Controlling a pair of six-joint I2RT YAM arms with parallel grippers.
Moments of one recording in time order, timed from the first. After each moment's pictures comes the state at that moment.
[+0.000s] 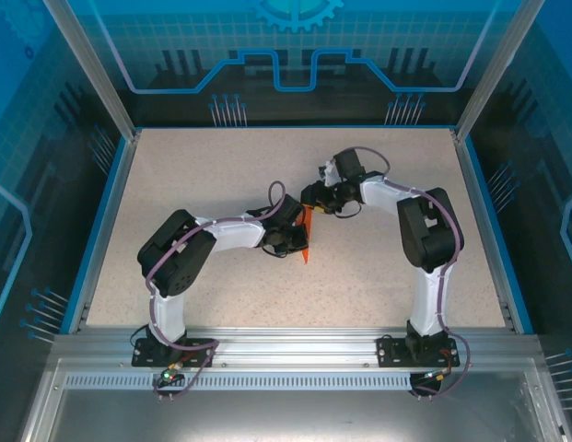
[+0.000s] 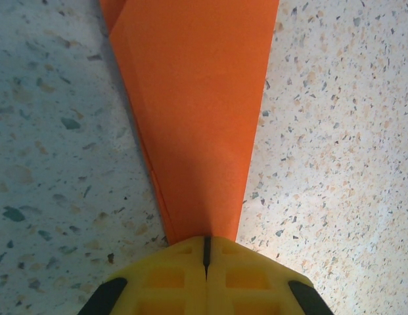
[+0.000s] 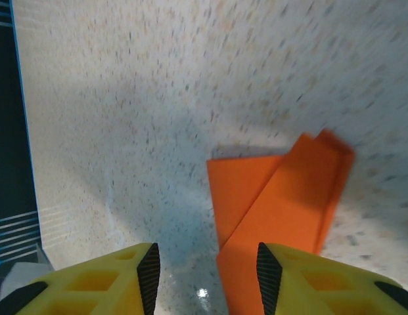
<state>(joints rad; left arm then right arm) -0.69 1.93 1.12 -0.25 0.20 -0.92 0.36 2.04 1.36 -0.33 -0.63 0.58</state>
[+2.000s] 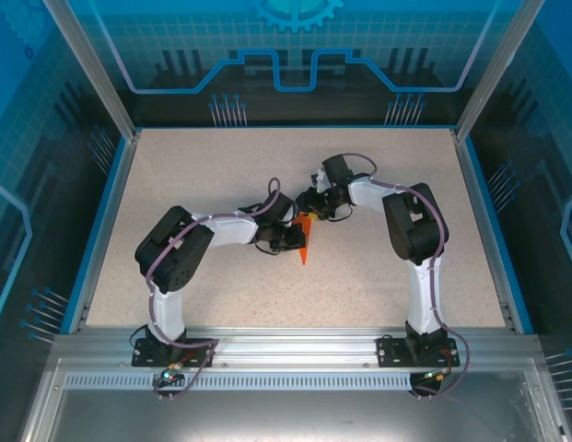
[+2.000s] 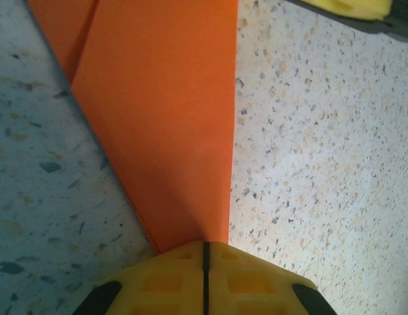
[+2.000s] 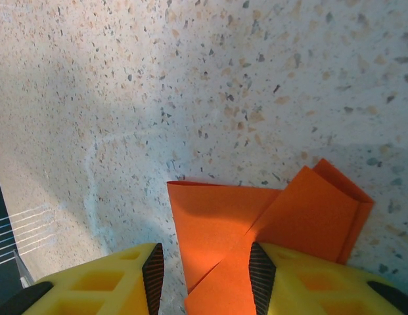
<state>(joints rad) -0.62 1.93 1.08 -0.18 0.38 -0.72 0.39 2.16 1.44 -0.38 -0.58 0.59</state>
